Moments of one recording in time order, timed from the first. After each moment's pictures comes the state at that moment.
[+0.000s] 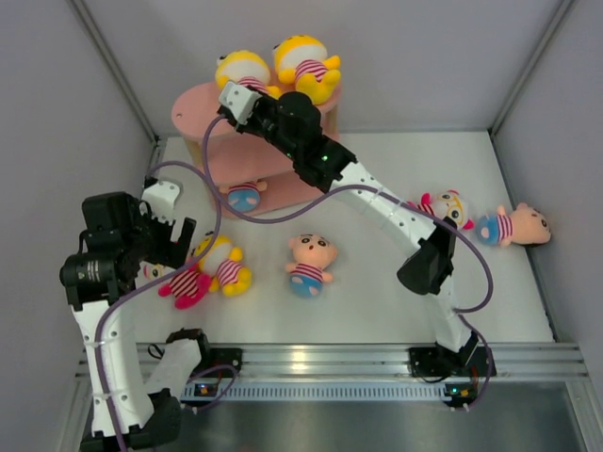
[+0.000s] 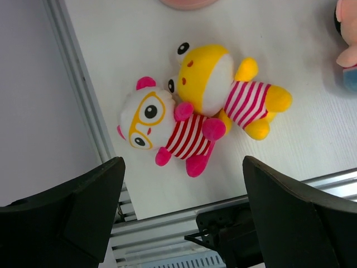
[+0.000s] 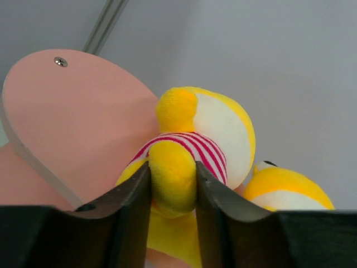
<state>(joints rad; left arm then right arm) 0.15 0.89 1.46 -1.31 0.18 0.45 0.89 2.13 2.35 -0.11 0.09 -0.71</state>
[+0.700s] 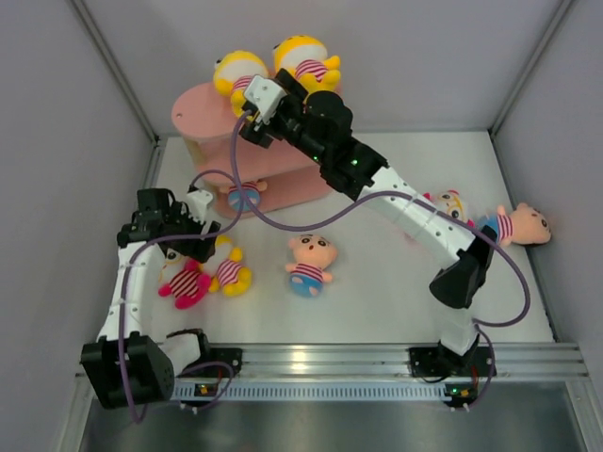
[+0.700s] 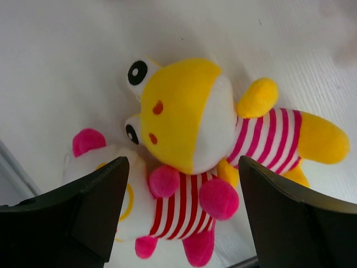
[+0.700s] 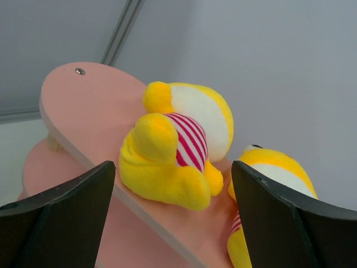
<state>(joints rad) 0.15 1.10 0.97 -0.85 0.33 0.57 0.89 1.92 2.13 -0.09 0.04 -0.61</state>
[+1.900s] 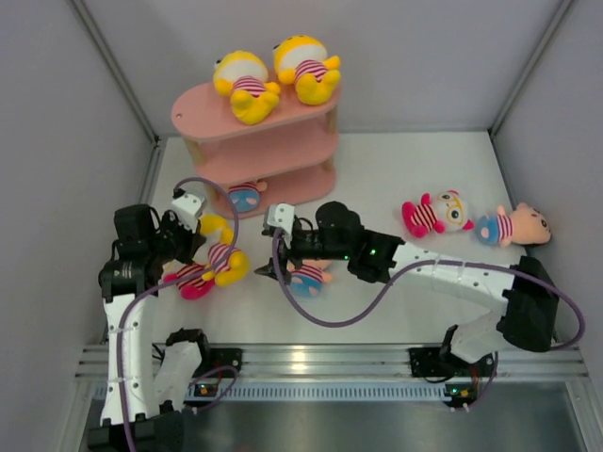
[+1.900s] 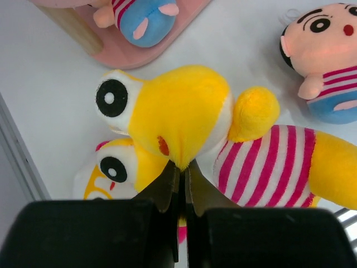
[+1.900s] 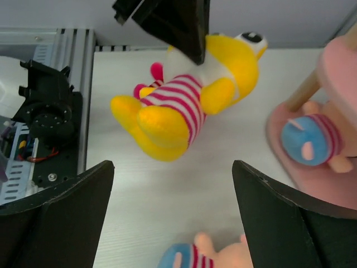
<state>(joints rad) 0.15 0.79 0.97 -0.85 0.49 0.49 1.08 1.39 1.13 0.09 -0.32 -0.21</state>
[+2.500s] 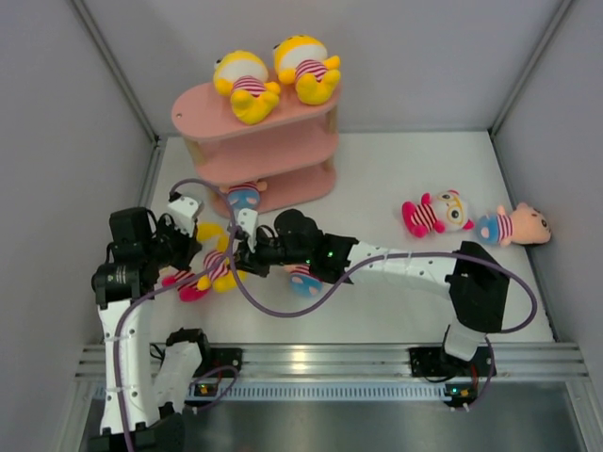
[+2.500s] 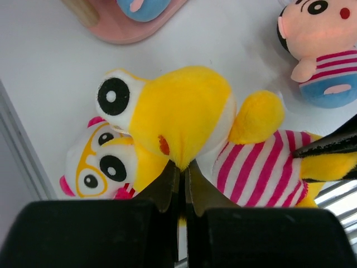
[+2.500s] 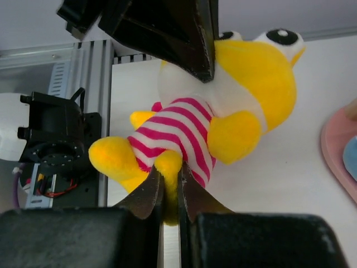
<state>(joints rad) 0.15 0.76 1.04 -1.01 0.46 0.46 1.17 1.70 1.28 0.20 -0.31 -0.05</state>
